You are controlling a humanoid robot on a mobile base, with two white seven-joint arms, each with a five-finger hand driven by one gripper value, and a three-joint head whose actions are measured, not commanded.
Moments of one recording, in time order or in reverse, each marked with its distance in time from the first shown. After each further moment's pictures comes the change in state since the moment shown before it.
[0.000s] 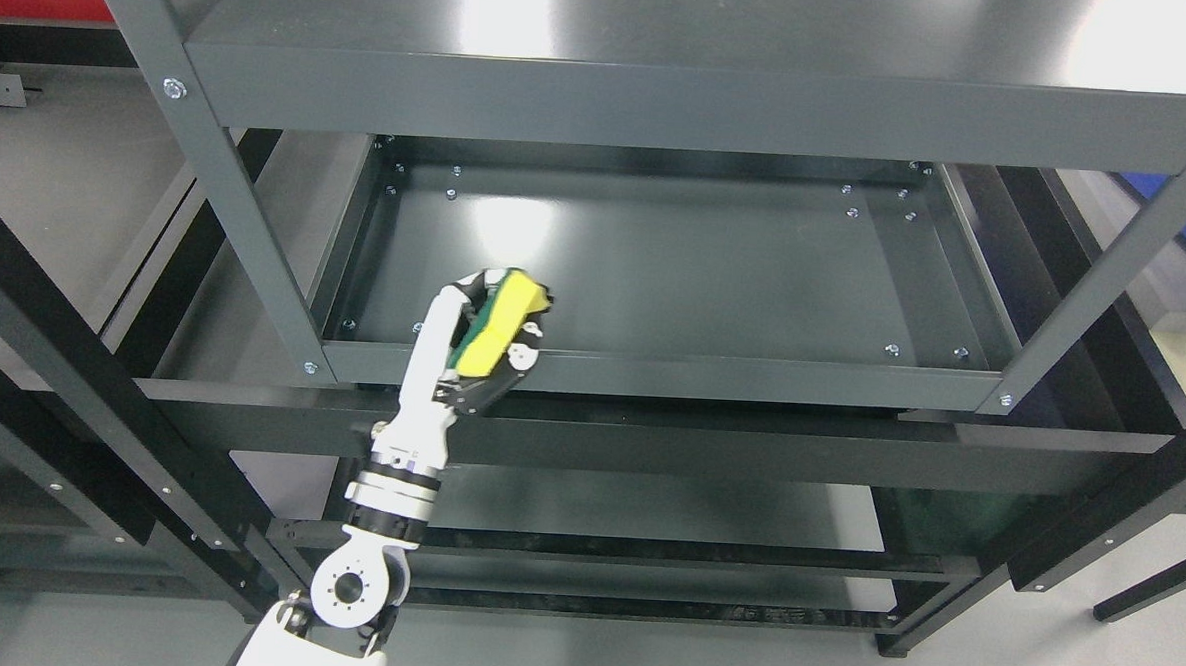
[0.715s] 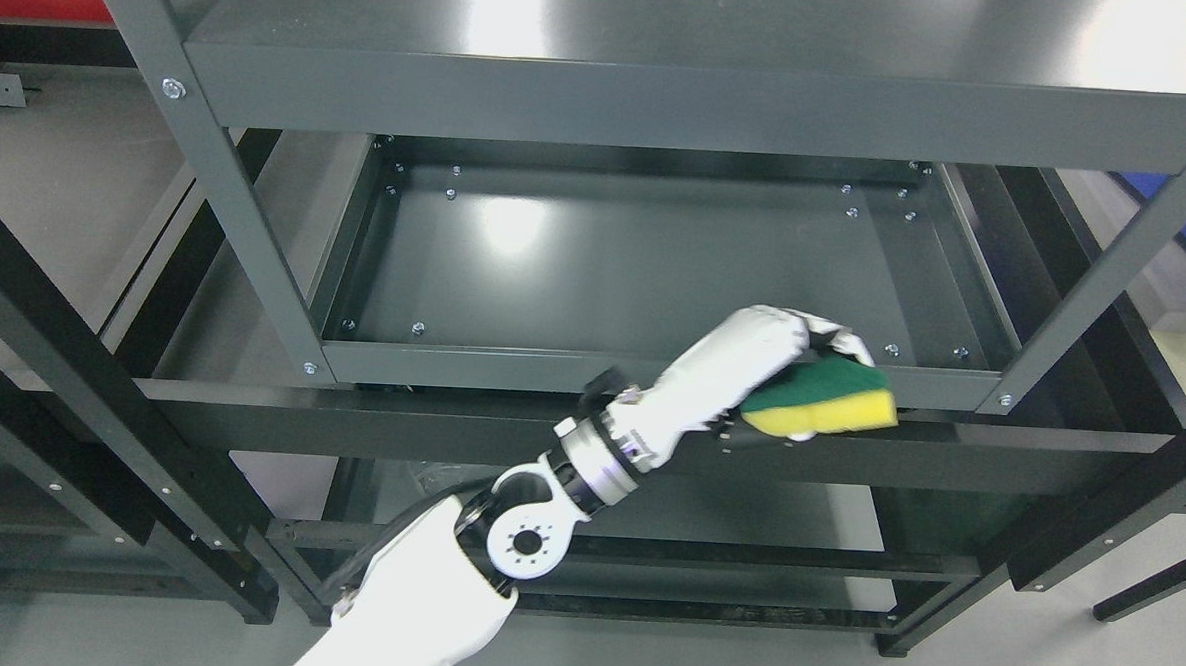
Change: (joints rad) left arm -0.305 0.006 -0.431 0.133 -0.314 -0.080 -0.022; right arm 0.000 0.000 0.000 0.000 0.000 0.000 0.000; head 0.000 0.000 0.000
